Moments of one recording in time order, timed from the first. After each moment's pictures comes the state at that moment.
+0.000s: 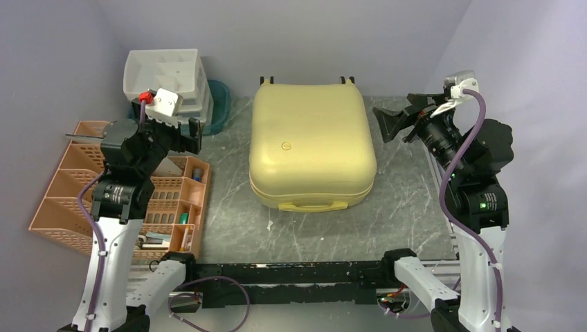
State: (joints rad) left arm -0.12 0.87 1.28 -0.51 0.15 0.19; right arm 0.12 0.89 1.49 -0.48 -0.34 0.08
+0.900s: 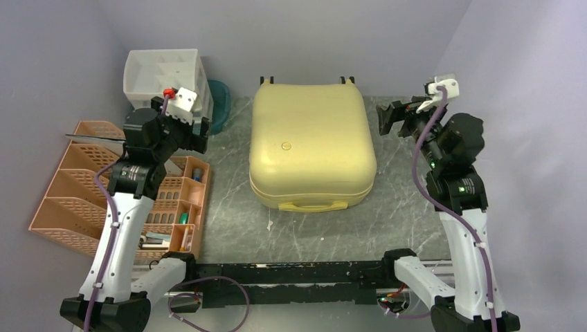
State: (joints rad) left arm -0.12 0.98 1.25 -0.51 0.15 0.26; right arm 0.12 0.90 1.34 -0.38 -0.15 -0.02
